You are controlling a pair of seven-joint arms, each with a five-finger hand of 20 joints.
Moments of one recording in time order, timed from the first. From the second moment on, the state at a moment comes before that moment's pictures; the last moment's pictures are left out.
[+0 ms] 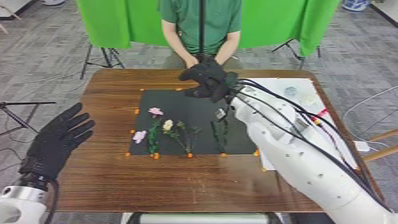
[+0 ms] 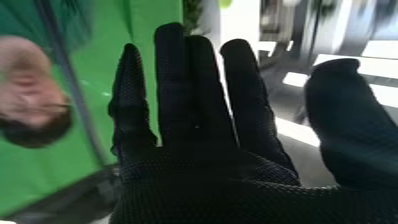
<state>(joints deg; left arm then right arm) 136.0 -55.9 -109.5 -124.5 37.9 3.5 8.3 -65.9 -64.5 55.6 -98.2 -138.3 -8.3 -6.3</state>
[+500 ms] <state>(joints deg) 139.4 -58.6 -112.0 -126.7 39.5 3.7 9.0 -100.1 -62.0 96.4 -113.8 -94.8 -22.8 -0.7</state>
